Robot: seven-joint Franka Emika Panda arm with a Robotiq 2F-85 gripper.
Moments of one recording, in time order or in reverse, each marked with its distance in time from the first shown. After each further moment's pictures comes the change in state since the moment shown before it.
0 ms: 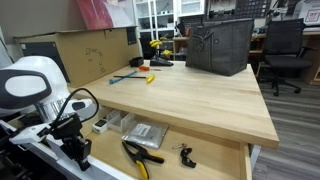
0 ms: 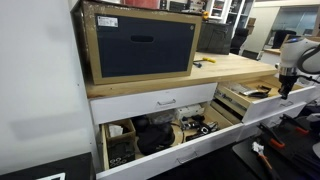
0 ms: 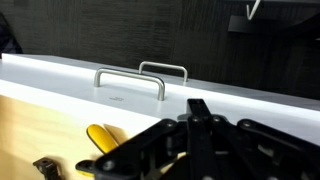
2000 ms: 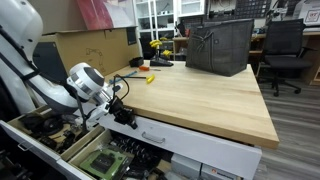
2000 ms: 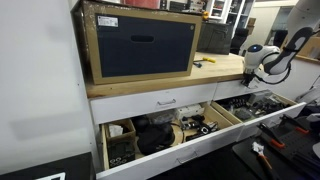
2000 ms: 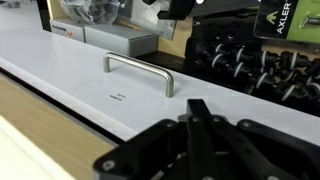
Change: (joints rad) arm 0.100 0.429 0.109 0.563 -0.356 0.062 0.587
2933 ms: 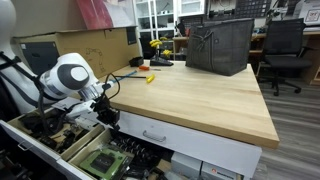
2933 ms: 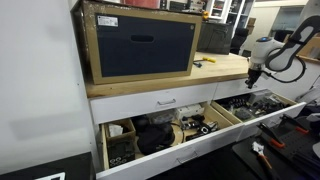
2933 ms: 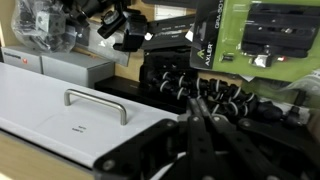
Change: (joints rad) arm -0.070 -0.192 0.090 -0.243 0.413 0.016 -0.430
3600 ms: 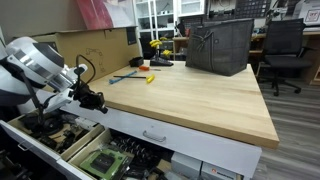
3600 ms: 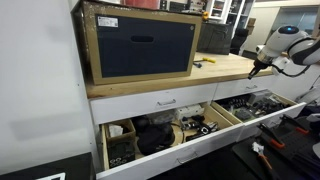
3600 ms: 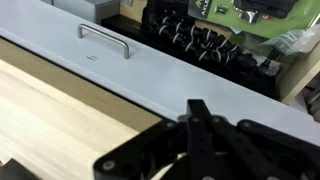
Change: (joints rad) arm 0.104 -0.231 -0.147 -0.136 -0.689 0.243 0.514
